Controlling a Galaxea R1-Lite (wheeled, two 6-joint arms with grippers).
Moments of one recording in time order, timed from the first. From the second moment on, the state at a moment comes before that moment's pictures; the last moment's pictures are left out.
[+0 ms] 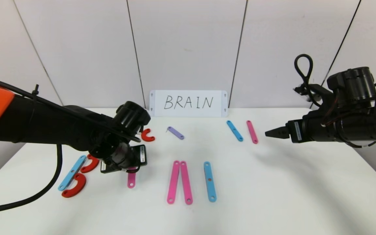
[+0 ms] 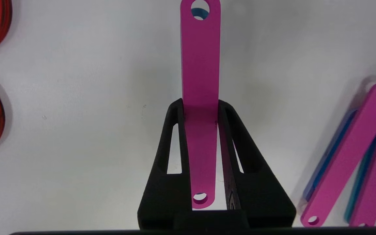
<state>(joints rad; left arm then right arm) -0.49 1.90 -1.20 0.35 0.26 -0.65 0.17 1.70 -1.07 0.06 0.16 0.01</state>
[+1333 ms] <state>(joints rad) -0.53 2.19 -1.68 0.03 -0.20 -0.27 0.17 1.62 -1.04 0.07 0.16 0.01</state>
